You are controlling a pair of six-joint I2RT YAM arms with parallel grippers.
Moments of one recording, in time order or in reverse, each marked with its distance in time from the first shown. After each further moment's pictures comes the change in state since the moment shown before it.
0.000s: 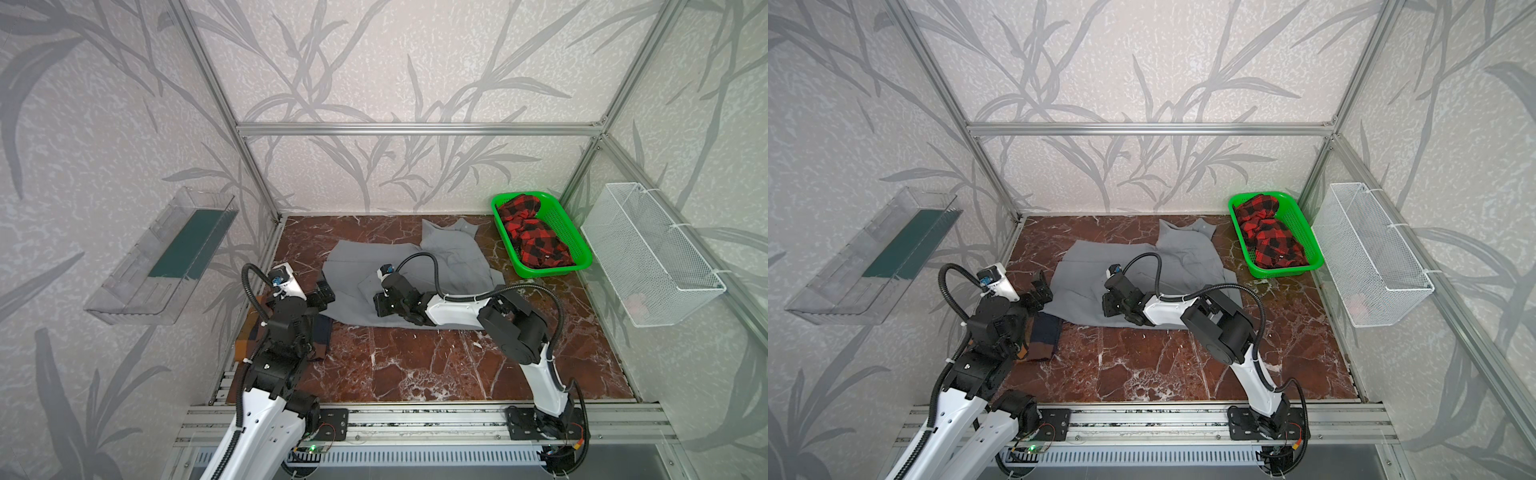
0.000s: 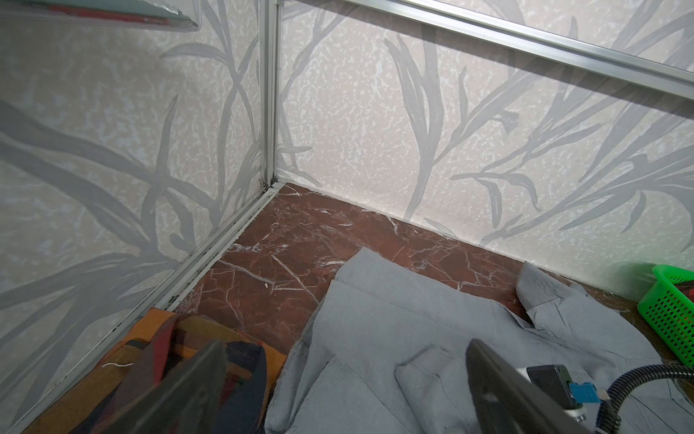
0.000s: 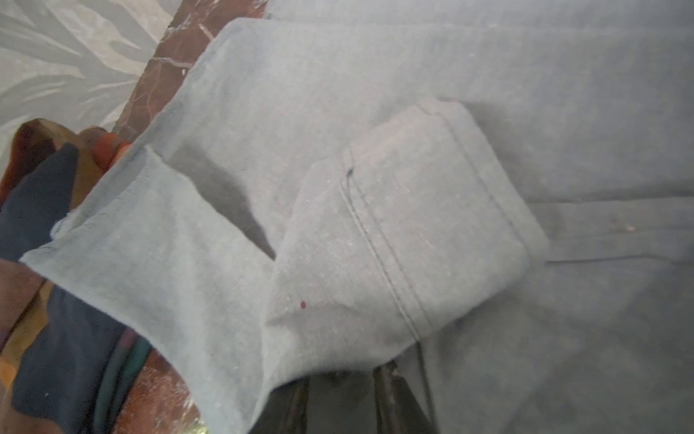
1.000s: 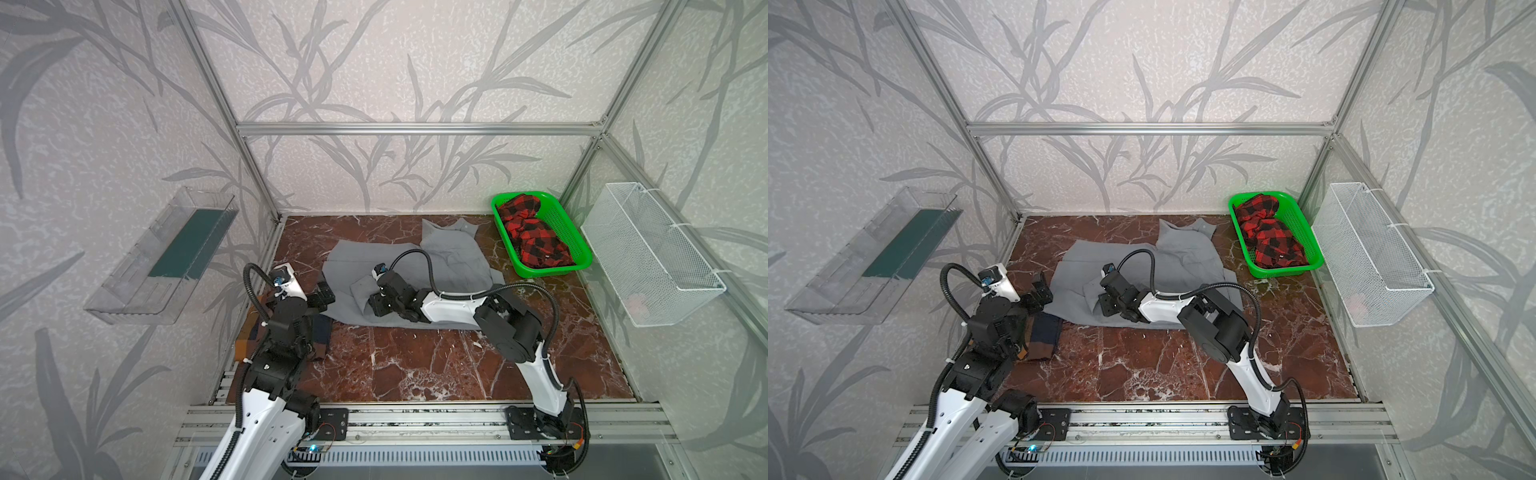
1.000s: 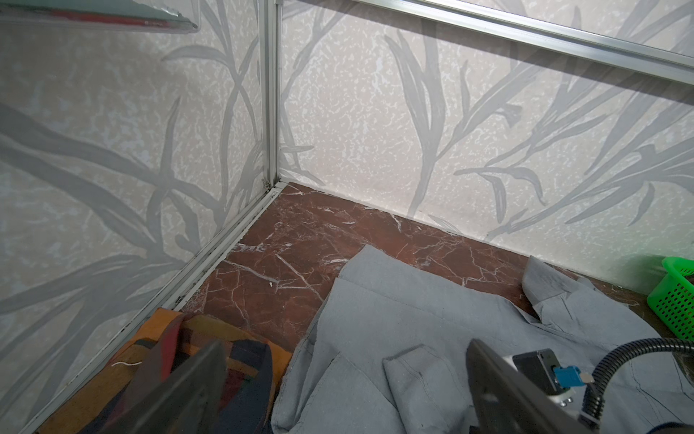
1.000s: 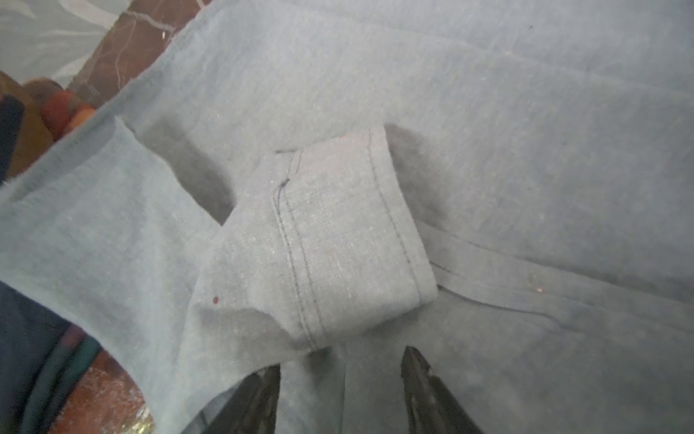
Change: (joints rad) left arm -0.012 -0.005 0.000 -0.010 -0.011 0.019; right arm -0.016 0.037 0.072 -0.074 0.023 -0.107
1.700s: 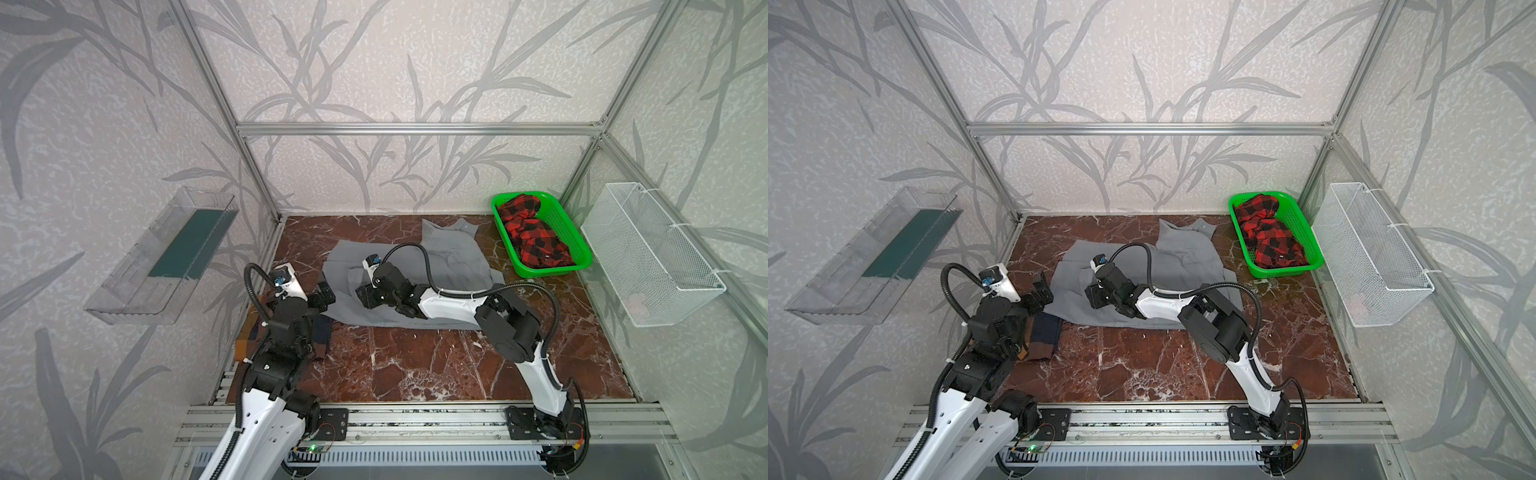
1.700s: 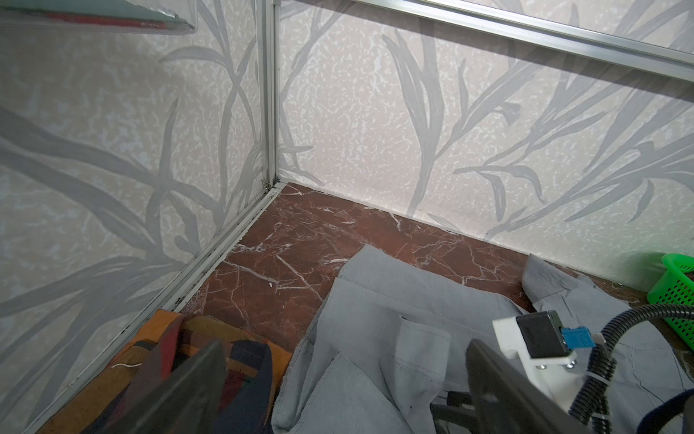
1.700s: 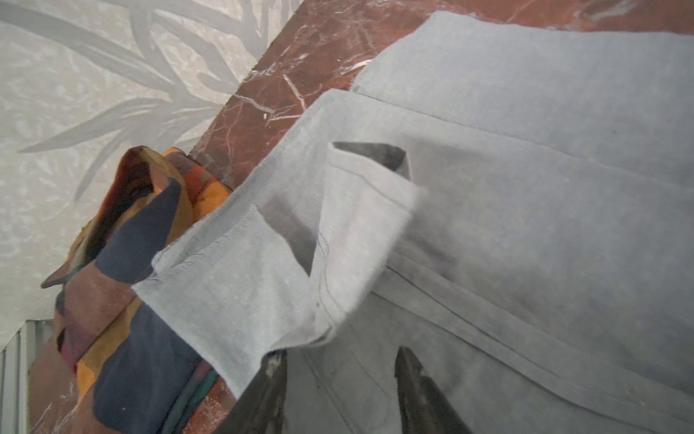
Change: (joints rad) left arm -0.004 0.000 0.000 0.000 -0.002 0.008; right arm 0.024 0.019 0.101 0.077 -0.100 -0.005
